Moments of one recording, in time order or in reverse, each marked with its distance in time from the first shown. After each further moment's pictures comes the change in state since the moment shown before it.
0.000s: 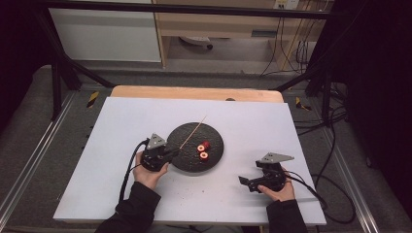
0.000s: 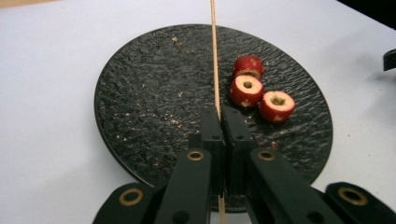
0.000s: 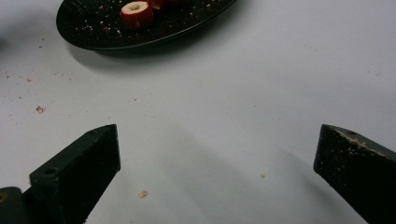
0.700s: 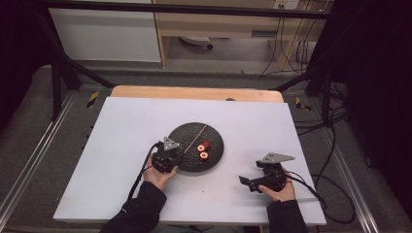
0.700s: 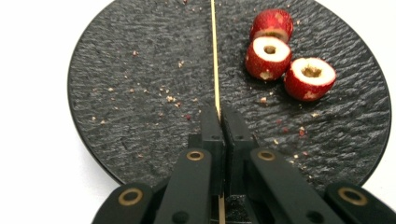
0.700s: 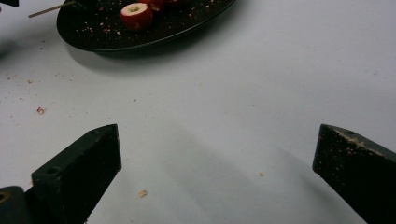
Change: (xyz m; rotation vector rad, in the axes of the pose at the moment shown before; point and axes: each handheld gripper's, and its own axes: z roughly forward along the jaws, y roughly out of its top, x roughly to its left) left arm -0.014 -0.007 0.031 0.124 0.100 0.031; right arm -0.001 -0.001 -0.001 -0.005 0.000 0.003
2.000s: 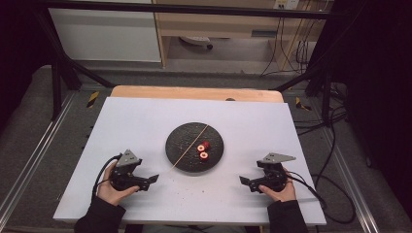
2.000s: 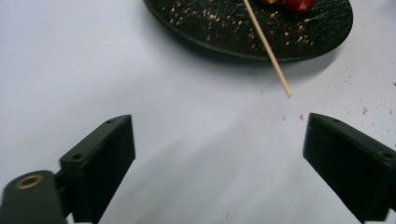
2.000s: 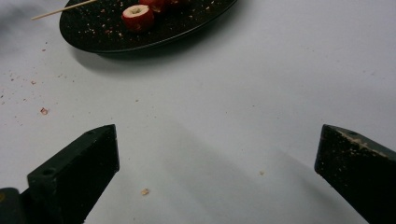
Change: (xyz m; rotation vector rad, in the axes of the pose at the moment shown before) left arm 0.070 -0.069 -0.082 -0.023 -0.133 0.064; right arm 0.000 0.000 -0.002 -0.003 0.002 0.004
